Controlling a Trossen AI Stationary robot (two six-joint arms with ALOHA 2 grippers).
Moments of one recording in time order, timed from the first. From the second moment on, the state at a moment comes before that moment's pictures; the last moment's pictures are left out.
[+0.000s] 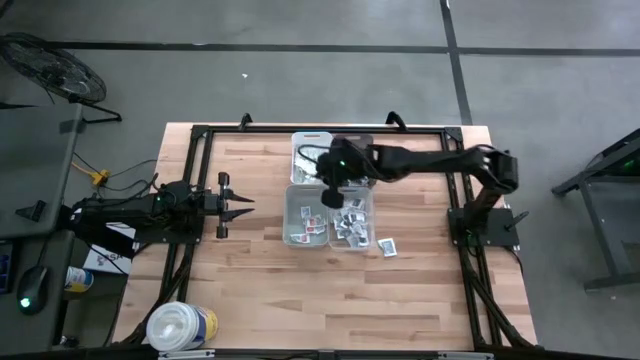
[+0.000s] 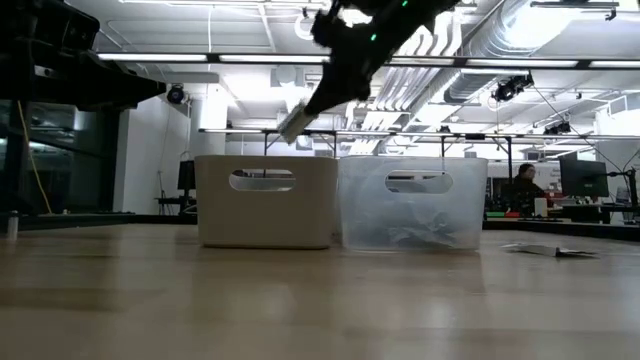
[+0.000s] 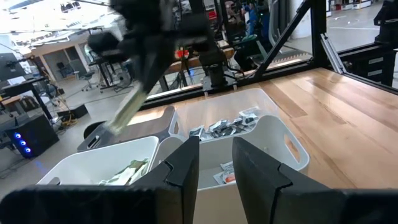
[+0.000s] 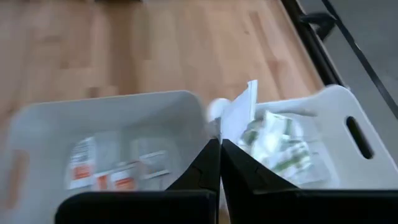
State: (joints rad) left arm 0.04 0.02 0.01 0.01 0.01 0.26; right arm -0.17 1.73 1.37 -0.33 0.05 -0.07
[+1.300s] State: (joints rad) left arm 0.04 0.02 0.01 0.01 0.01 0.26; right arm -0.26 1.83 1.42 -0.53 0.26 0.11
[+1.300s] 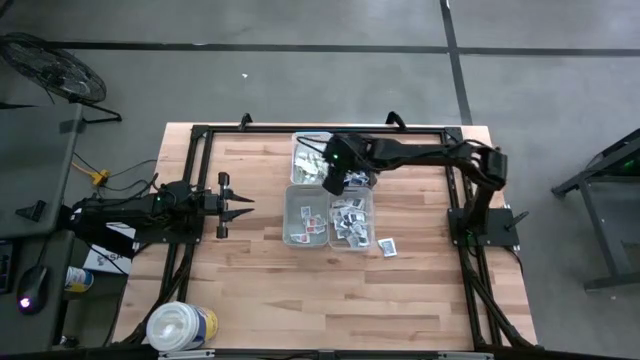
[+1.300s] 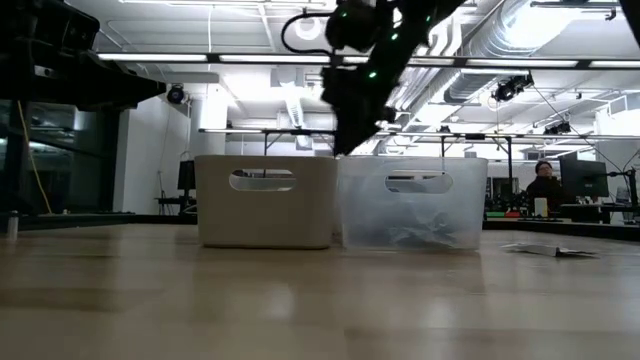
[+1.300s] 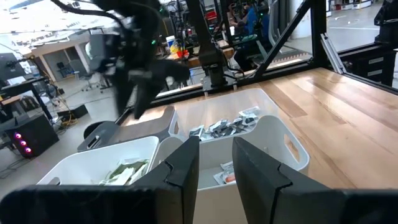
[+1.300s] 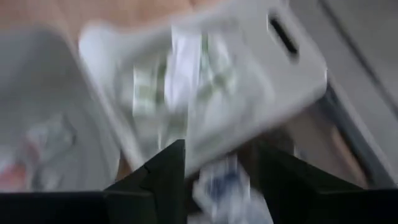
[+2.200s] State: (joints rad) left arm 0.04 0.02 0.01 0.01 0.01 0.26; right arm 0.12 1.38 0.89 -0.89 0.02 1.31
